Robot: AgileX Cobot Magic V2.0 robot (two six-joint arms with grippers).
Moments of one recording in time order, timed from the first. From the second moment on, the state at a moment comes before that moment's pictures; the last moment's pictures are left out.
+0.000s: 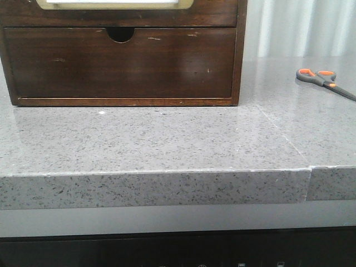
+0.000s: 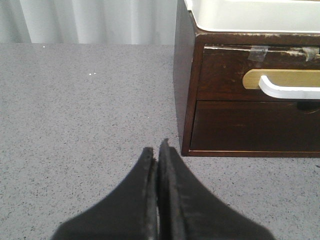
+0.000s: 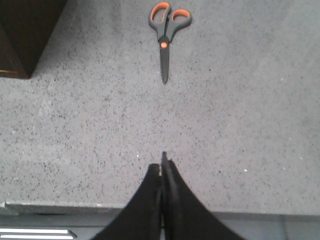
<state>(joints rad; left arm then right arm) 0.00 0.49 -0.76 -0.04 0.65 0.02 0.05 0.56 -0.70 -0.07 0.77 0.06</state>
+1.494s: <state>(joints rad) 0.00 1.00 -0.76 -1.24 0.63 0.36 0.05 0.56 -0.70 -0.07 0.81 0.03</state>
